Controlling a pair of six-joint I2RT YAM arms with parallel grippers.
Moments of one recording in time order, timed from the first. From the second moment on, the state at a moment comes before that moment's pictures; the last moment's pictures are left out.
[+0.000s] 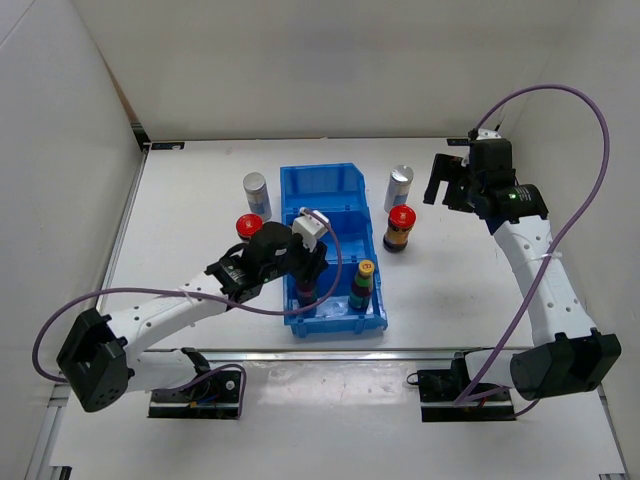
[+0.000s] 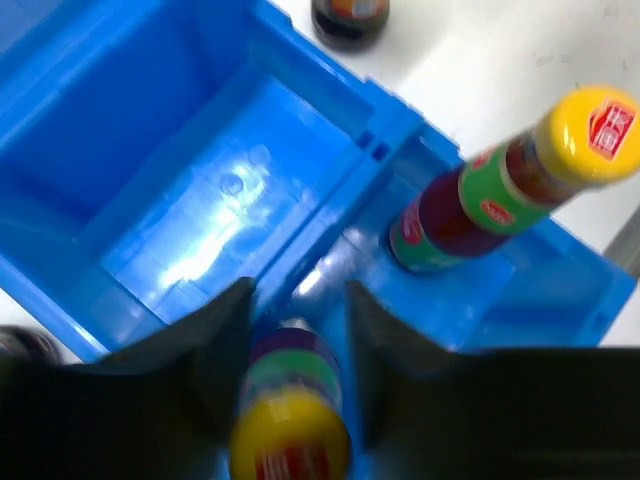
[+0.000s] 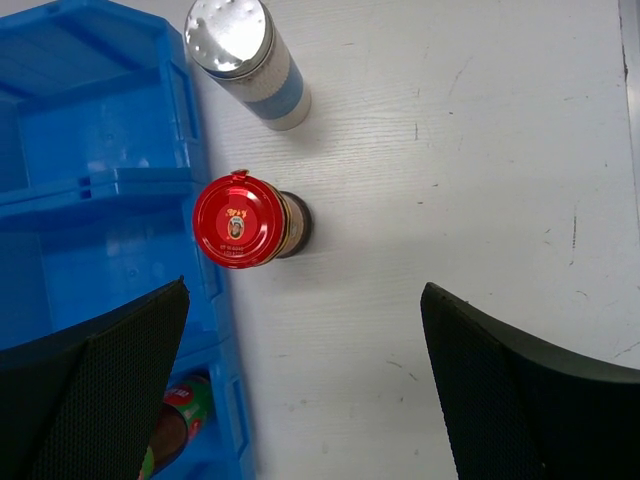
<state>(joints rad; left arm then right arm) -0.83 1.20 0.81 -0.08 0.03 -0.05 0.19 1.28 1.39 -0.82 0.09 0.27</state>
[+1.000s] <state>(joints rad) -0.59 0.83 0.81 -0.32 -0.56 0.04 0.30 1.61 1.38 -0.82 -0.01 0.34</state>
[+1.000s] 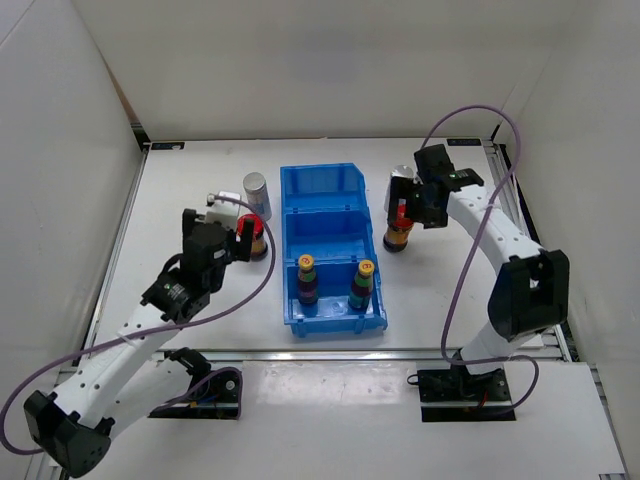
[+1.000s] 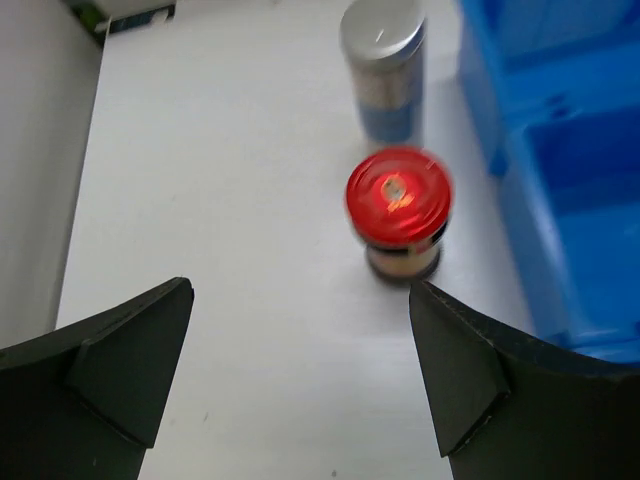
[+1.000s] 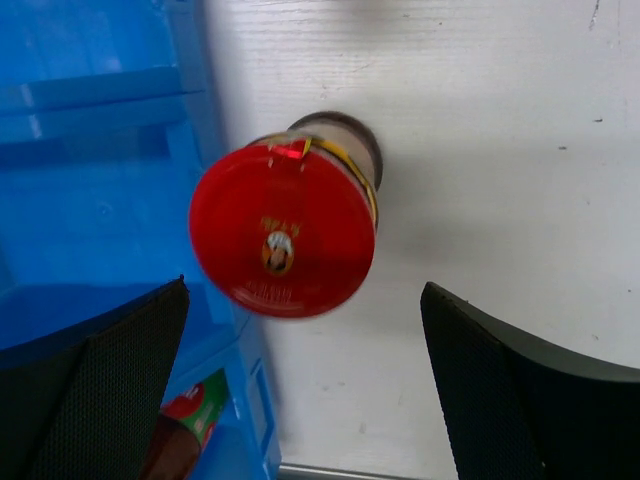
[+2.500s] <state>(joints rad) -0.58 0.68 0.54 -0.19 -0.72 0.04 0.67 1.73 1.78 -0.96 0.20 0.29</state>
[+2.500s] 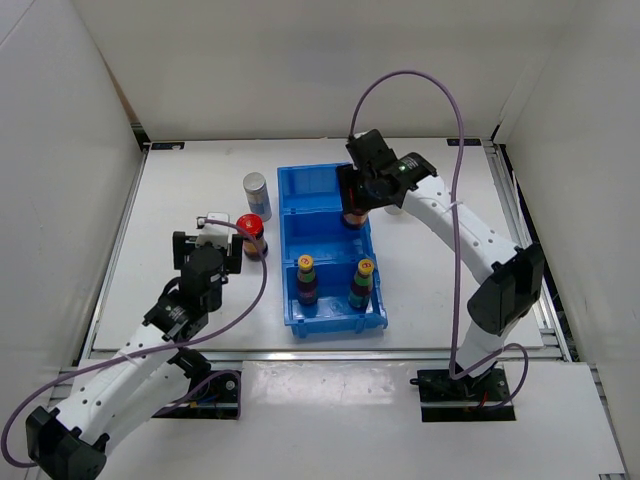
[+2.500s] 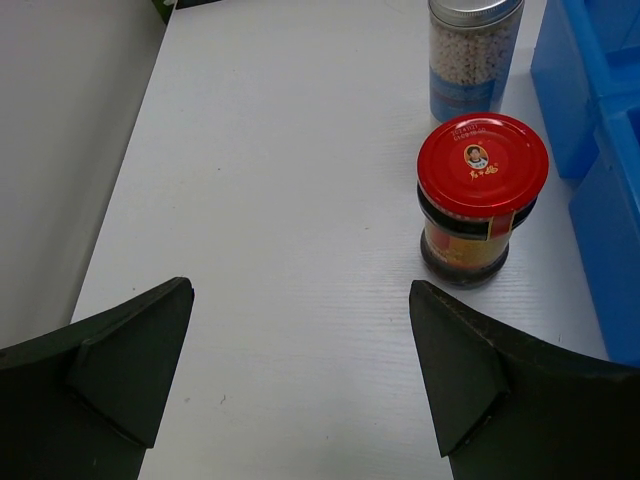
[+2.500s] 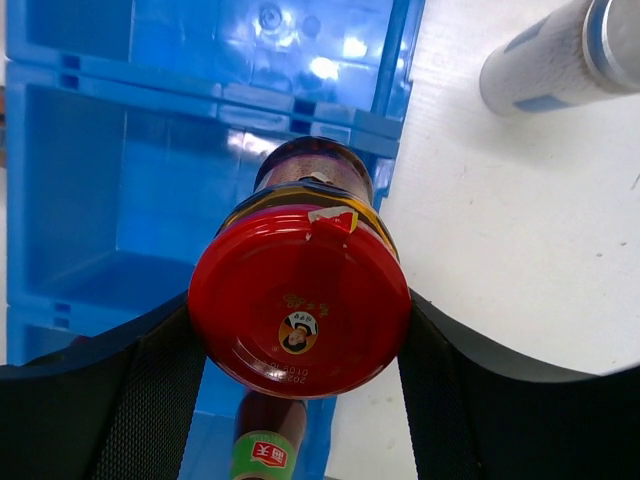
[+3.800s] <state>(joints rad) -0.48 1.08 0.72 -0.02 -0.39 -0.03 0.67 1.54 1.67 -0.86 0.20 0.34</state>
